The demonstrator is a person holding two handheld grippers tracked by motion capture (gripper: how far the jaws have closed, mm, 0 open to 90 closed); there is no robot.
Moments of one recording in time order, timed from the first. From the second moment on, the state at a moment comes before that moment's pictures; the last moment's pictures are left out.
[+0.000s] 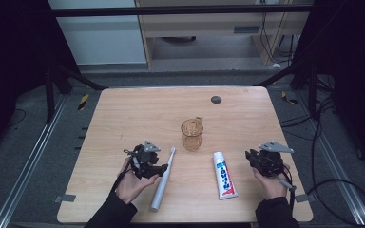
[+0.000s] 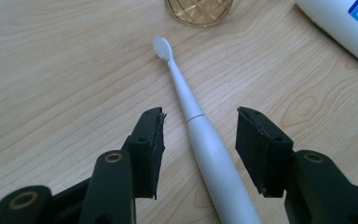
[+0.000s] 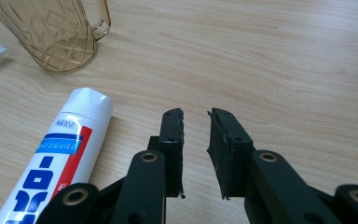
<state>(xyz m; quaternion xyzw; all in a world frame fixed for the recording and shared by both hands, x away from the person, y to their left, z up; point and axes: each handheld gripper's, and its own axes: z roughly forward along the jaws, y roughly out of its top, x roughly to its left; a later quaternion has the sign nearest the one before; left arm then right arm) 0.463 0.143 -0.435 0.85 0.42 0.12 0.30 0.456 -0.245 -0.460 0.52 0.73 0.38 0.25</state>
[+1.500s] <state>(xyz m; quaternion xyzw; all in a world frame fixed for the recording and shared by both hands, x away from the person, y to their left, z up) 0.478 0.120 -0.474 0.87 0.44 0.09 0.23 0.457 -0.238 -0.463 0.50 0.74 0.37 0.24</state>
